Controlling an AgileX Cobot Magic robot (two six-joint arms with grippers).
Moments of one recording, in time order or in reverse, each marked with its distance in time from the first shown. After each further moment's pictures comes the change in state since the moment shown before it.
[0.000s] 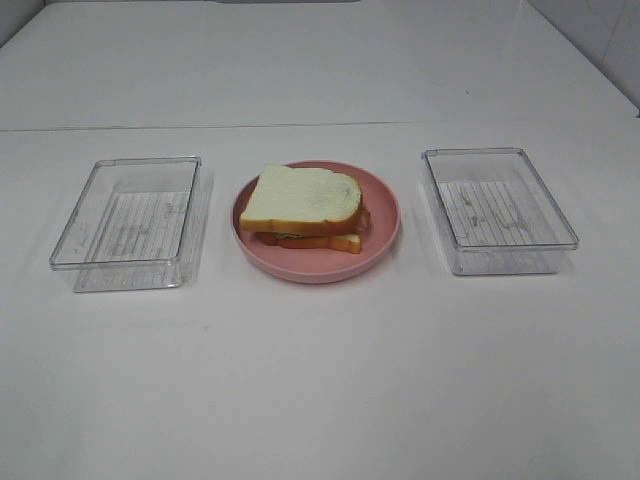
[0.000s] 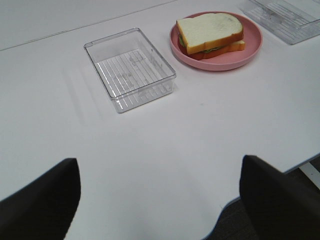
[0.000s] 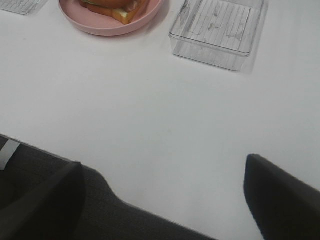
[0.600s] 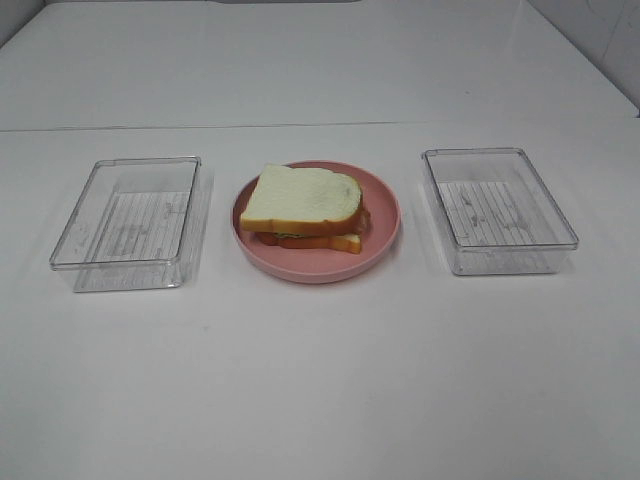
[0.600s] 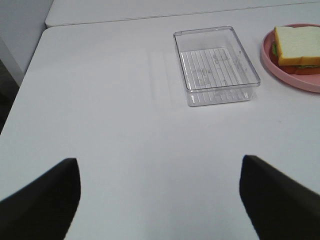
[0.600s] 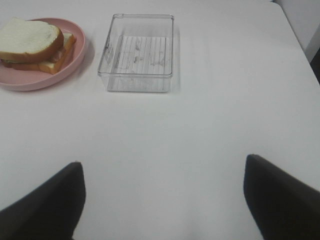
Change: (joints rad) left arm 0.364 0.000 0.000 0.002 0.000 0.000; right arm -0.313 -0.169 0.001 0.003 -0.005 -0.001
